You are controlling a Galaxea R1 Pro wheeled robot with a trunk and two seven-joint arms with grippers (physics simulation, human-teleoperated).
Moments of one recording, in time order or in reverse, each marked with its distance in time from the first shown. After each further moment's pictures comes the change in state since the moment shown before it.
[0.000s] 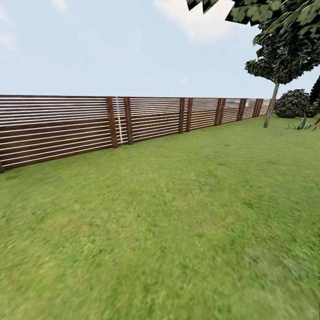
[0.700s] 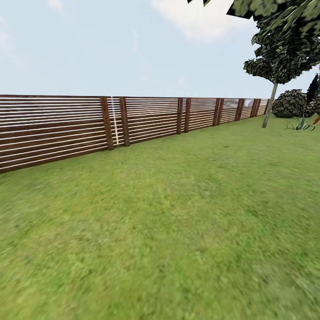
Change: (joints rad) left arm 0.000 0.005 -0.003 0.000 -0.002 -0.006 -0.001; right arm 0.000 -0.004 0.001 -0.002 0.004 0.000 0.000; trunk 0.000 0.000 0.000
